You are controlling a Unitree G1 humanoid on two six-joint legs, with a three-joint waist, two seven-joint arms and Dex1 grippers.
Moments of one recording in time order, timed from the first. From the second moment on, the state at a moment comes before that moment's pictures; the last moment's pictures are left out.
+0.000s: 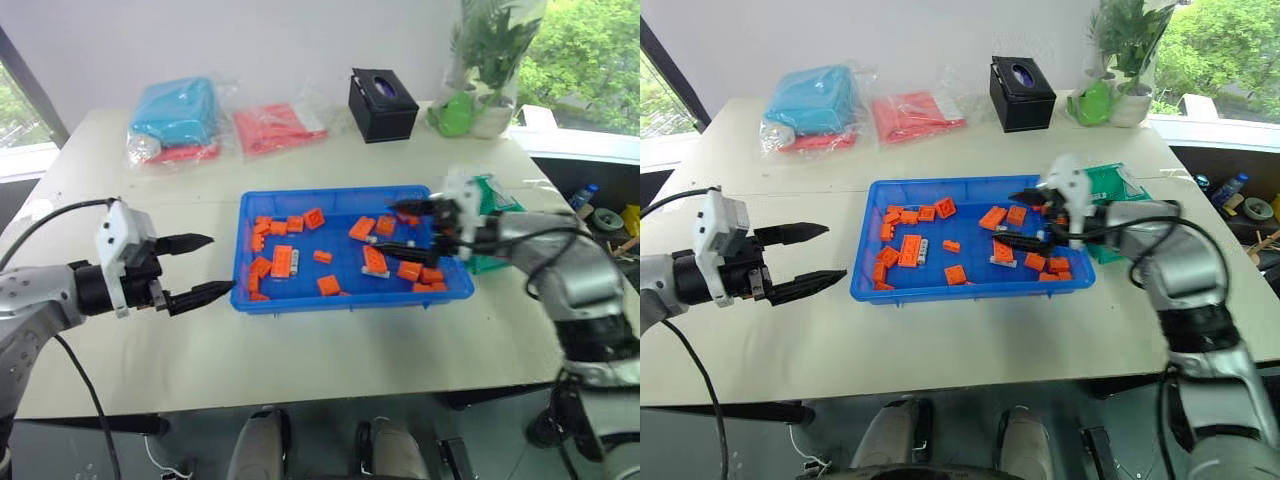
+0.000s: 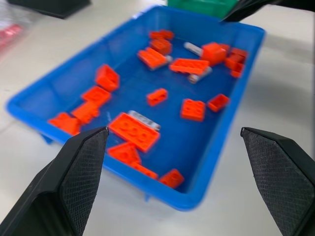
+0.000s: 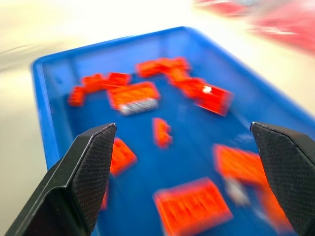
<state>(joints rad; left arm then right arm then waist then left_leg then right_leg) -0.07 0.97 0.37 -0.47 -0.76 0.69 -0.98 -0.72 -0.60 0.21 0.08 0.36 0.51 1.04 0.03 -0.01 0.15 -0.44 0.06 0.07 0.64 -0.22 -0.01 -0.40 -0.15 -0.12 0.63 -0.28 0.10</state>
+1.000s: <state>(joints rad) 0.07 0.98 0.53 -0.63 -0.85 0.74 -0.91 -1.05 -0.09 0.35 1.07 -0.03 0.01 1.06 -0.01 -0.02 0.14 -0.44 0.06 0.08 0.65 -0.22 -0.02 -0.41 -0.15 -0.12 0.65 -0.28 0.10</state>
